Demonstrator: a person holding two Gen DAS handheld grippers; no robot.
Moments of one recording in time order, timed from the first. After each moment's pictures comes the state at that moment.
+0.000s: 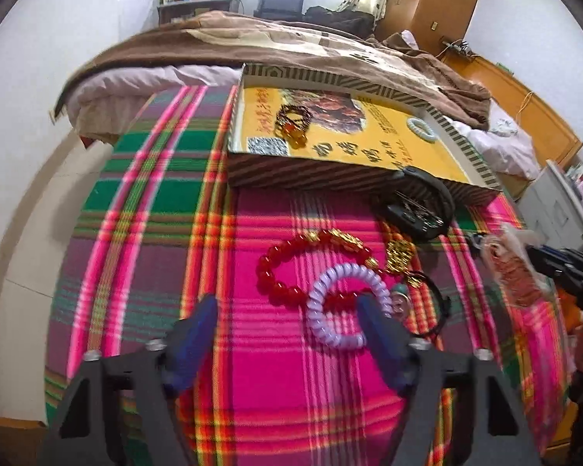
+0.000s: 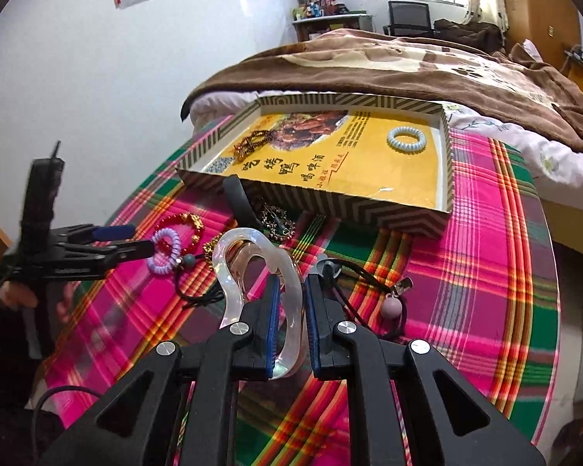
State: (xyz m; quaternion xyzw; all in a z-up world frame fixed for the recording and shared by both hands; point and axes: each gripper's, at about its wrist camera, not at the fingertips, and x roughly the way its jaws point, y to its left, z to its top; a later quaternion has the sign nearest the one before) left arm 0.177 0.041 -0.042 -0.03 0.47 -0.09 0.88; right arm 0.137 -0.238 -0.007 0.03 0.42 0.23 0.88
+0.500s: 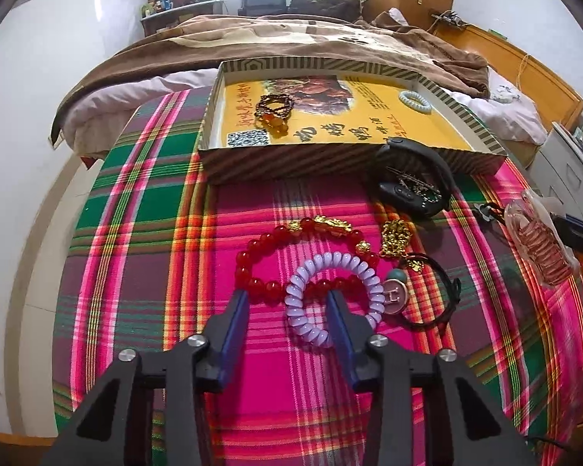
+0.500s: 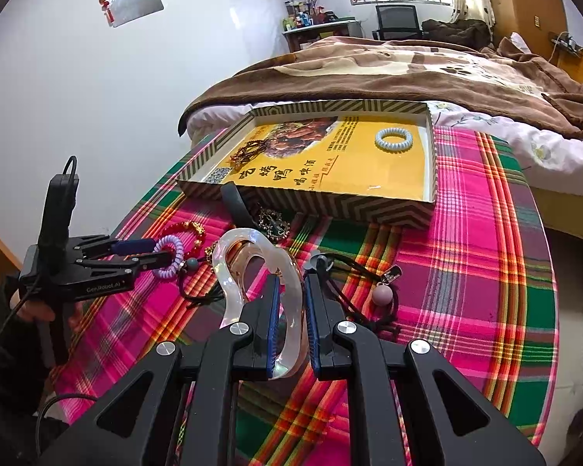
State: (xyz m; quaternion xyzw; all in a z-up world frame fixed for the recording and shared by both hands) left arm 0.176 0.019 -0.049 0.03 0.48 -0.09 0.87; right arm 0.128 -0.248 -0.007 0.05 0.41 0.23 0.88
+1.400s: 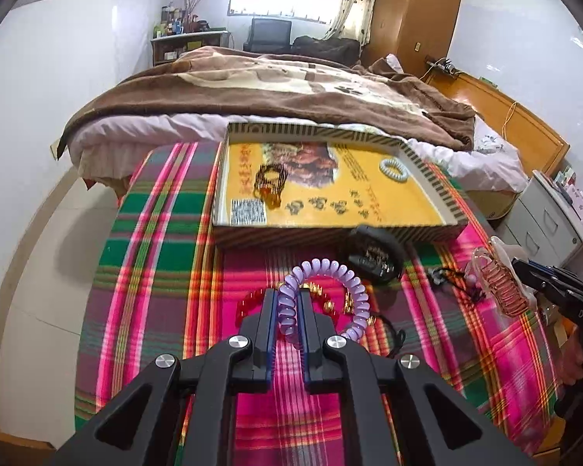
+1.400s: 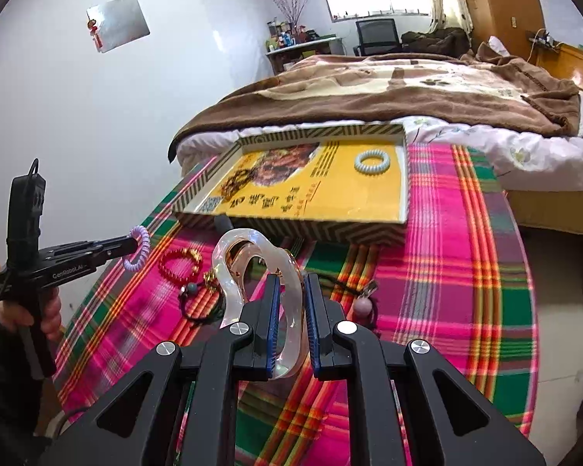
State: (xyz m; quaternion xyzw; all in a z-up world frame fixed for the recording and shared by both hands) left arm 0.166 0.031 0.016 -0.02 0.42 -0.11 0.90; right arm 0.122 -0.265 0.022 0.07 0.38 0.19 0.90
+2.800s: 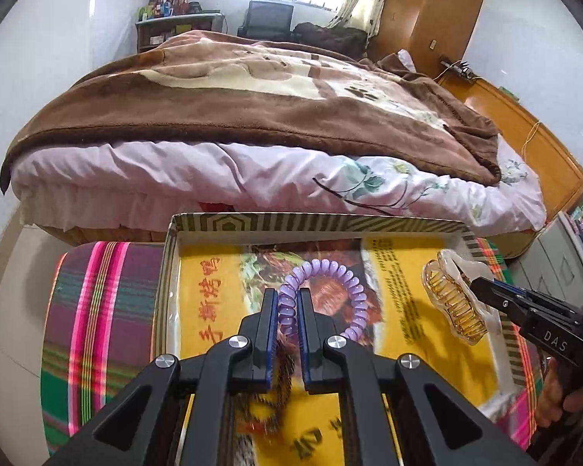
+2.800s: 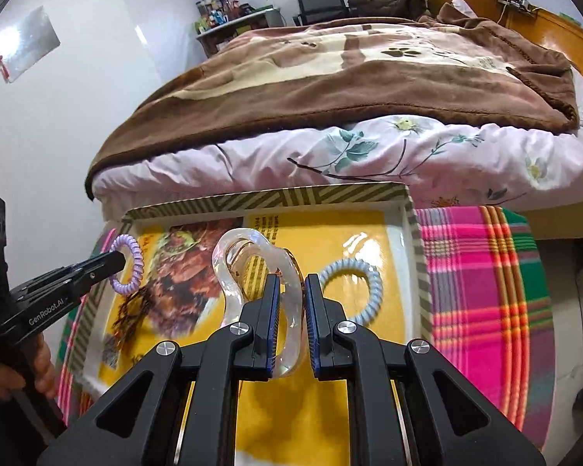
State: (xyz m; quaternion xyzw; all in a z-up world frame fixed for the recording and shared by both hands) left arm 0.420 -0.005 -0.012 -0.04 0.45 -0.12 0.88; right arm 0.371 -0.240 -0.010 0.10 0.46 0.09 0.88
